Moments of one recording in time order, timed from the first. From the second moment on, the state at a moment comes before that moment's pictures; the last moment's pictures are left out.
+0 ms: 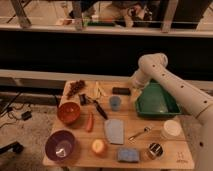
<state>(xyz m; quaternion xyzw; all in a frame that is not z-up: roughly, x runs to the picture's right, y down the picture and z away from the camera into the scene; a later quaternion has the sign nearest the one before) 0.168 0.003 0.835 -0.24 -0.10 0.04 0.97</state>
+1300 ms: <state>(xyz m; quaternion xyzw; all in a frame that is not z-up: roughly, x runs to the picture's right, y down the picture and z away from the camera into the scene) 0.096 -0.028 0.874 -0.19 -0.13 0.01 0.97</state>
